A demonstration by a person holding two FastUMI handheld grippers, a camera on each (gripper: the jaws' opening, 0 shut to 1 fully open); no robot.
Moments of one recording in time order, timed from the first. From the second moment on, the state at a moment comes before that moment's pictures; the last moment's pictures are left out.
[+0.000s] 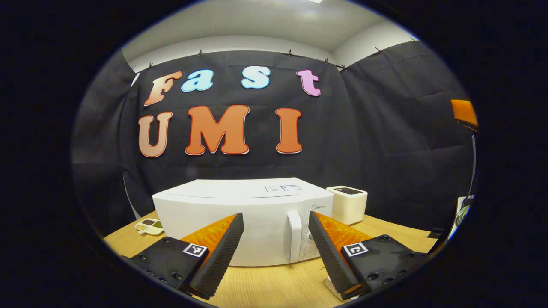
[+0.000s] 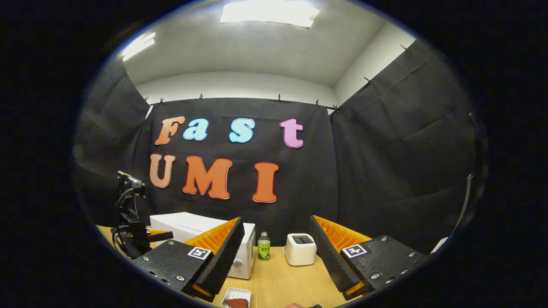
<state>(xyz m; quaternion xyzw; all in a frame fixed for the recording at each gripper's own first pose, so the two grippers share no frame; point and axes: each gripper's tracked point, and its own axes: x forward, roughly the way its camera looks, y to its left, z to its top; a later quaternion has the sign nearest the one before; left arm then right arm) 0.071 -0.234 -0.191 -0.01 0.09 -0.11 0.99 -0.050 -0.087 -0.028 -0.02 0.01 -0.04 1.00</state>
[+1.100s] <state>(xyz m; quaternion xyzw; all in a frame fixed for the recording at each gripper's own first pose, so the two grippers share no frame) 0.145 -0.270 -0.318 0.03 0.16 -0.03 0.99 -0.052 -0.136 -0.069 -0.02 0.04 -0.07 1.00</state>
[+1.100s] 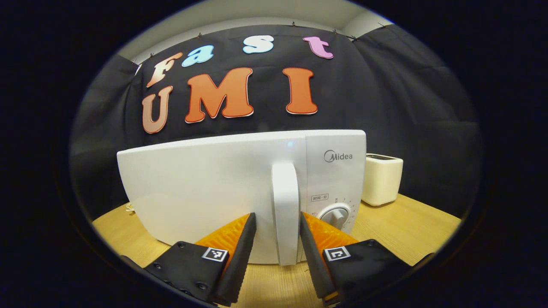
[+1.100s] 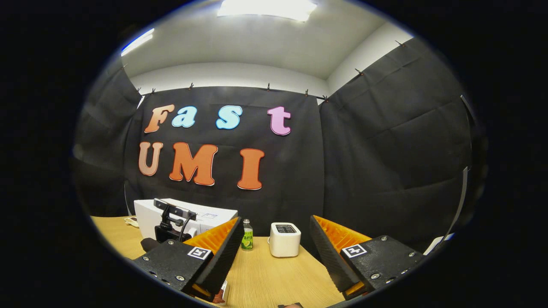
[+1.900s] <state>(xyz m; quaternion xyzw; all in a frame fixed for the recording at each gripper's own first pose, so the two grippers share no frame) 0.141 -0.278 -0.321 -0.02 0.20 -0.06 0.98 -0.064 -0.121 -0.079 -0.01 0.07 -0.06 1.00</state>
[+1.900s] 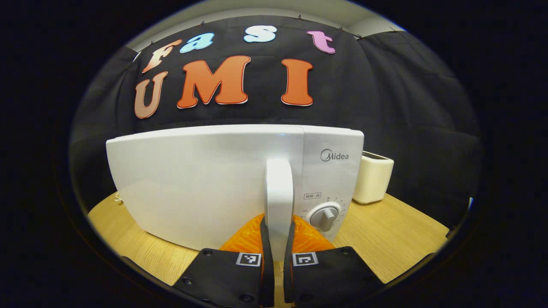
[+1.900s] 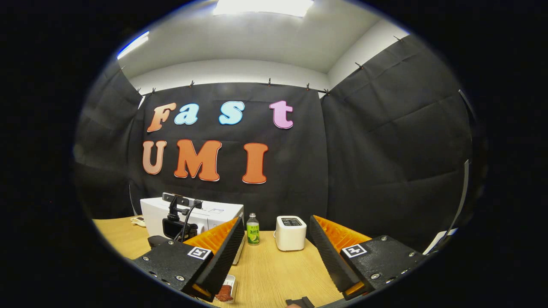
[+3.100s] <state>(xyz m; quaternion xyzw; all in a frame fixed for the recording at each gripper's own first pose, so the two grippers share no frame) -0.075 -0.135 -0.275 0.03 0.16 -0.14 0.98 -0.071 -0.020 -0.131 0.01 0.15 0.00 0.99</state>
